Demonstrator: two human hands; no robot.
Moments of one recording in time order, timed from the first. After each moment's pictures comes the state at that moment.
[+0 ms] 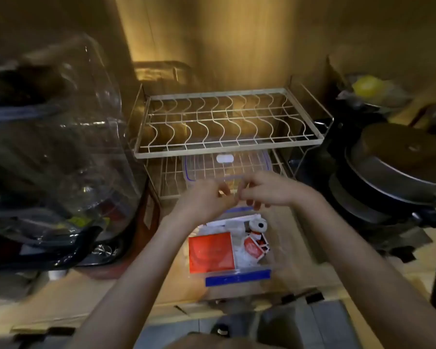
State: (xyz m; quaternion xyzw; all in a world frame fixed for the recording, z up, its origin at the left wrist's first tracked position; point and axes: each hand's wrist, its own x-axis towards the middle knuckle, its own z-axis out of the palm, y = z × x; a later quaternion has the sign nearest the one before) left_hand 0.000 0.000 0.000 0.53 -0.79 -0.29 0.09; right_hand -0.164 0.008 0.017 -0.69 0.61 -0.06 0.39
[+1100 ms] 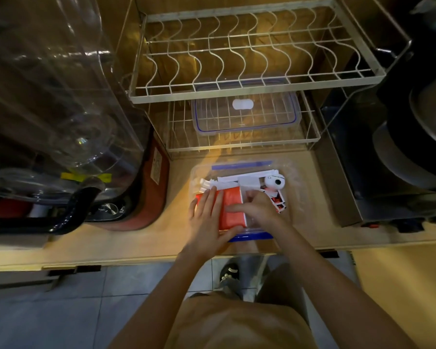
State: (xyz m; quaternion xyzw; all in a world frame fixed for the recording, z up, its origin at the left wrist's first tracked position) left_hand 0.033 0.064 -0.179 0.57 -0.80 -0.20 0.08; right_hand -0.118 0.034 -0.165 -0.37 0.69 -0.21 0.58
